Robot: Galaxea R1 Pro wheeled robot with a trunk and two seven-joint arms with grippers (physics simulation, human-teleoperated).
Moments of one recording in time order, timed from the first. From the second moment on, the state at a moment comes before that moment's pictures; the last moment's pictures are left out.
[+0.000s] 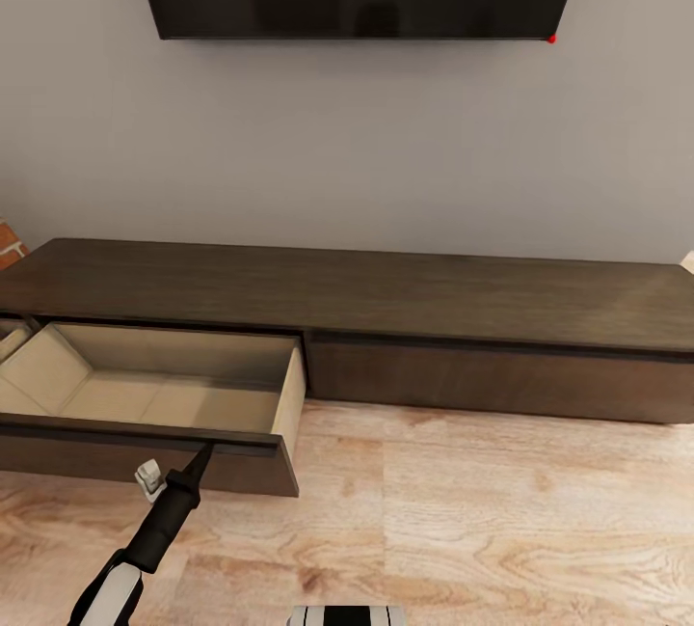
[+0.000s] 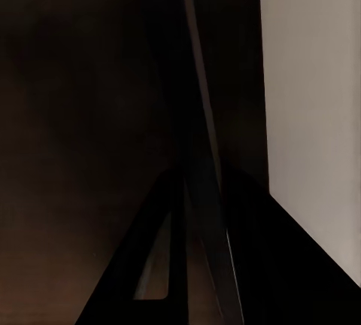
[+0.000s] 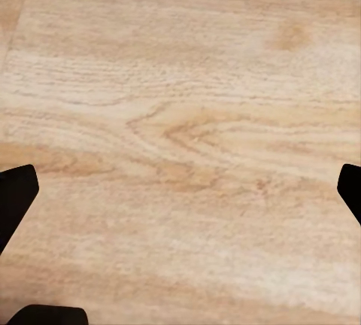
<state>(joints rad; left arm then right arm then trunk) -0.31 0.05 0.35 -0.76 1.01 0.29 -0.85 0.25 -0.11 -0.70 -1.45 0.11 0.16 0.80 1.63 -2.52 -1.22</state>
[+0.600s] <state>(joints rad) -0.31 0.05 0.31 -0.77 1.01 0.29 -0.86 0.26 -0.11 -0.70 -1.45 0.11 0.16 0.84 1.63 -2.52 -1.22</state>
